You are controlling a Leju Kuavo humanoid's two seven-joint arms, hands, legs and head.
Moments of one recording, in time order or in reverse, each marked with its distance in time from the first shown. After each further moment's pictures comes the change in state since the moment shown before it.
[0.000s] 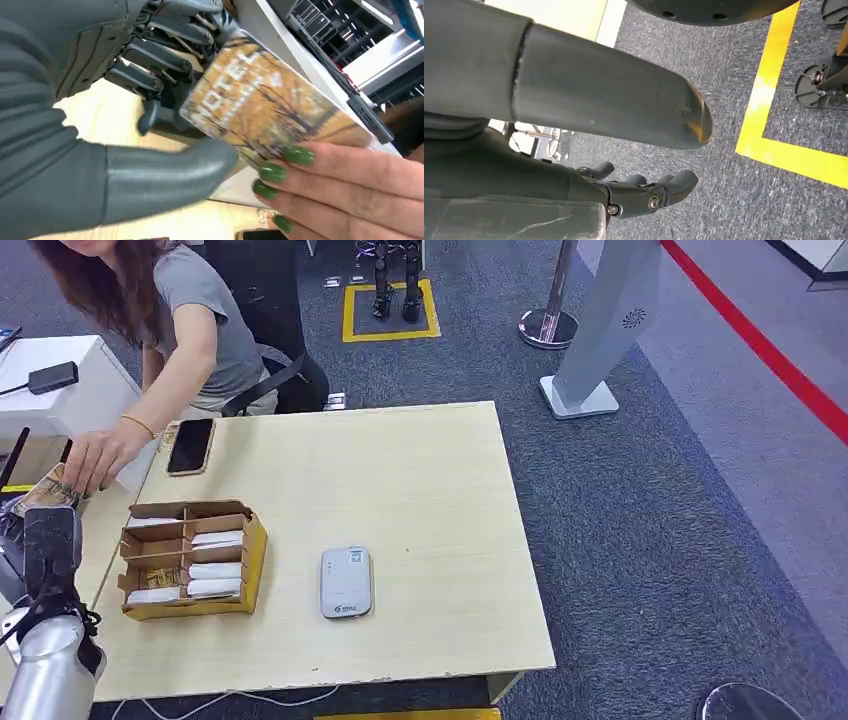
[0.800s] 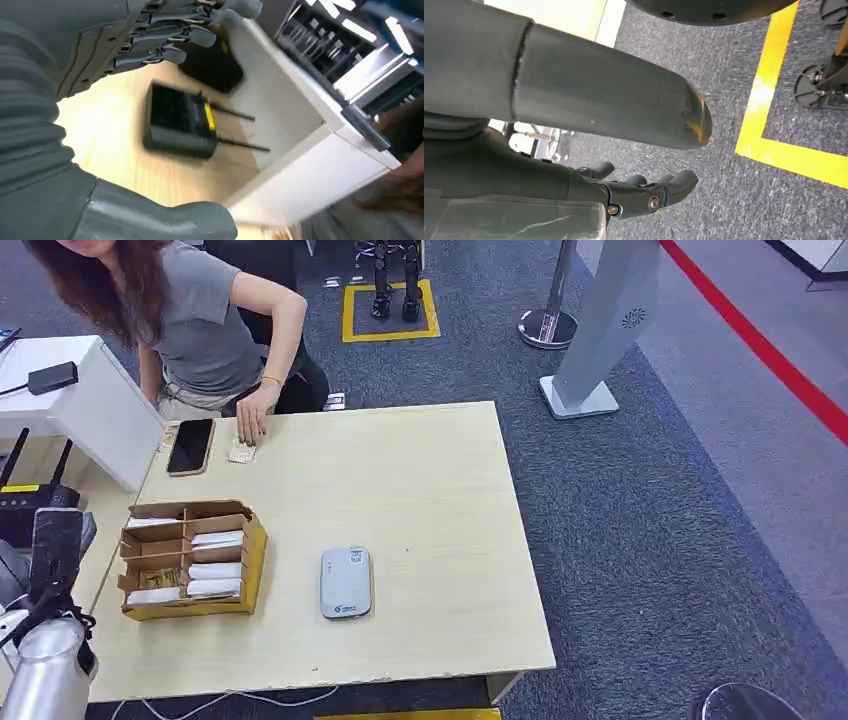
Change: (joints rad) left arm 0.030 0.014 0.005 -0.026 -0.188 0.082 -0.010; right arm 0.001 0.000 -0.001 0.000 -0.012 -0.003 -0.006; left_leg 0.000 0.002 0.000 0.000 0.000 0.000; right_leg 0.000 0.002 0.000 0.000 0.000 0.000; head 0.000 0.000
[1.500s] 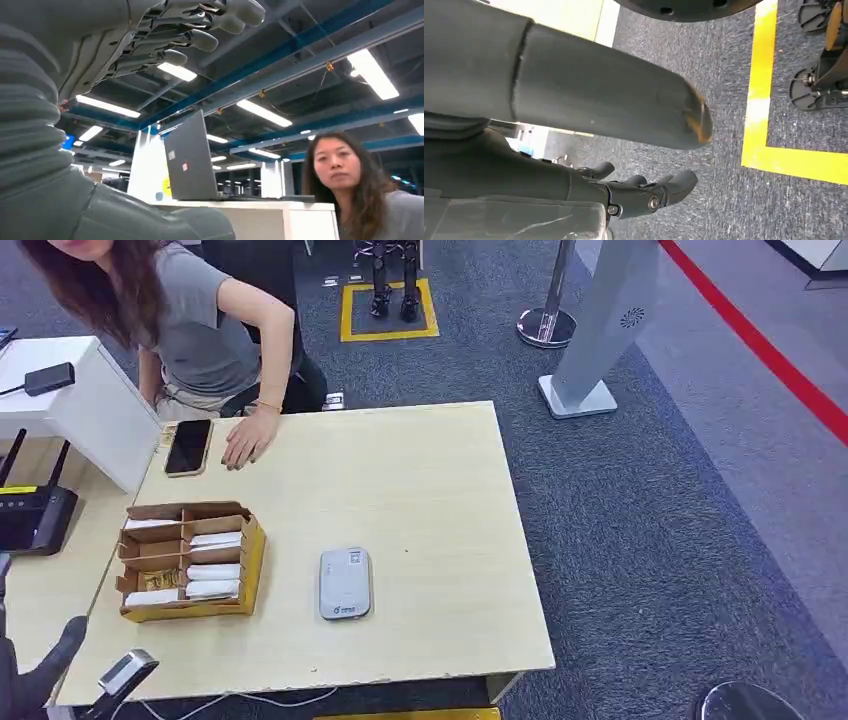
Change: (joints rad) left arm 0.673 0.131 -0.049 -0.813 -0.905 0.108 0.365; right arm 0.019 0.000 -0.076 0.000 -0.082 -0.029 0.007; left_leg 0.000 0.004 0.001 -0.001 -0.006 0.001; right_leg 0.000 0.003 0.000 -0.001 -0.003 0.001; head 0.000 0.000
